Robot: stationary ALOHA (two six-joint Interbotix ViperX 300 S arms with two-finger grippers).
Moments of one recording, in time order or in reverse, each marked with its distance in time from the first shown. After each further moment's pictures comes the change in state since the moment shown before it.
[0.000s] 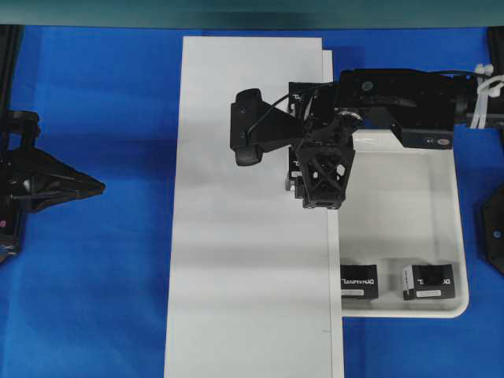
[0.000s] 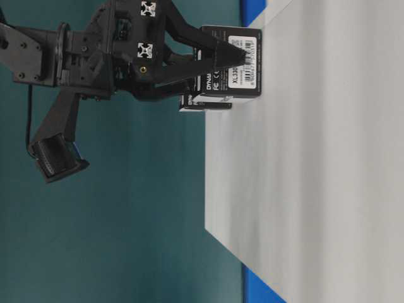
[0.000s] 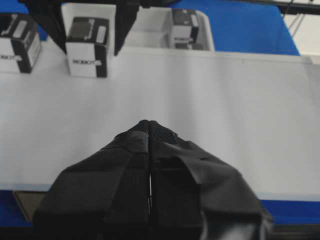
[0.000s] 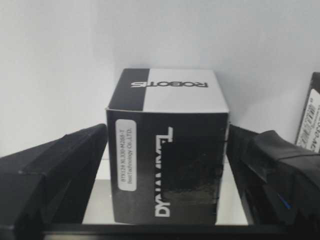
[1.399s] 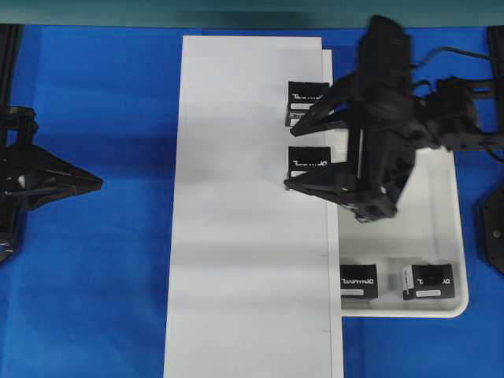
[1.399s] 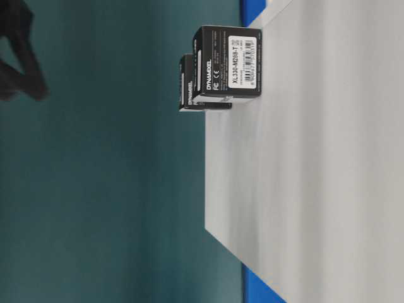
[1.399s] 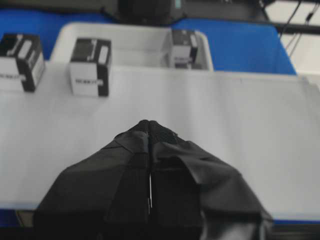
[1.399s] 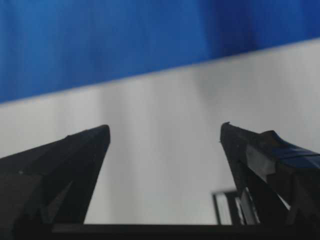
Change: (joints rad) left arm 0.005 -0.012 0.000 0.002 -0.054 0.006; right arm 0.124 -0.509 0.250 0.064 -0.663 0.287
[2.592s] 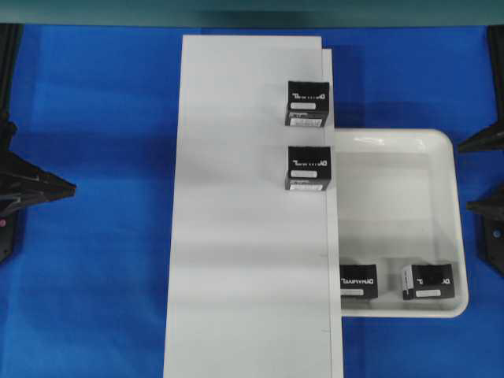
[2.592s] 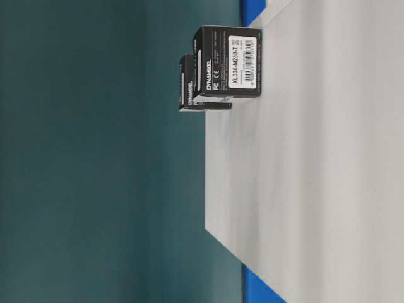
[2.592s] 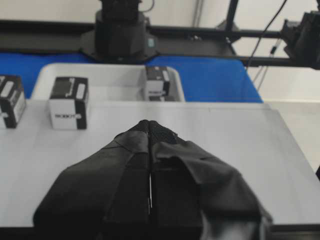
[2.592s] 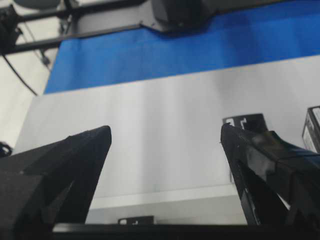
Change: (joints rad) left arm -0.063 -0.110 0.000 0.000 0.014 -0.006; right arm 0.051 -0.796 0.506 -0.002 -0.026 -0.002
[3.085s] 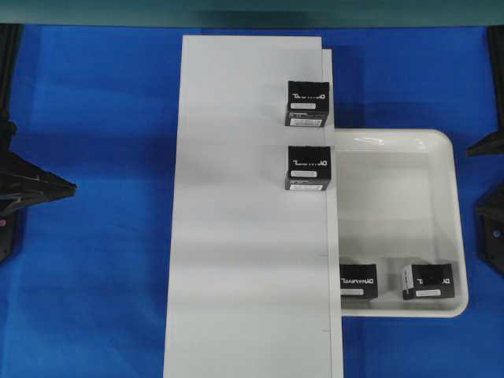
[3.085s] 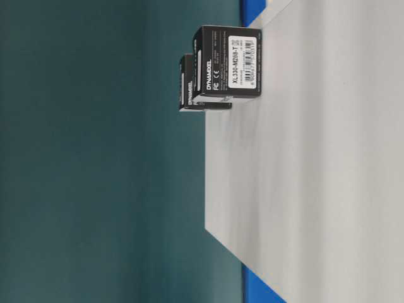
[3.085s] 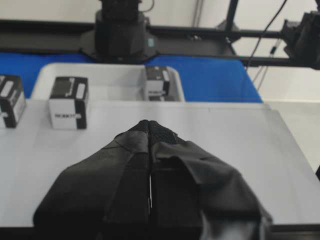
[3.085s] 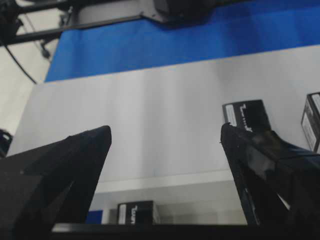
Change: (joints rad) left arm 0.000 0.002 0.000 0.000 0.000 0.000; right arm 0.000 -0.044 0.020 -0.002 0.051 -0.002
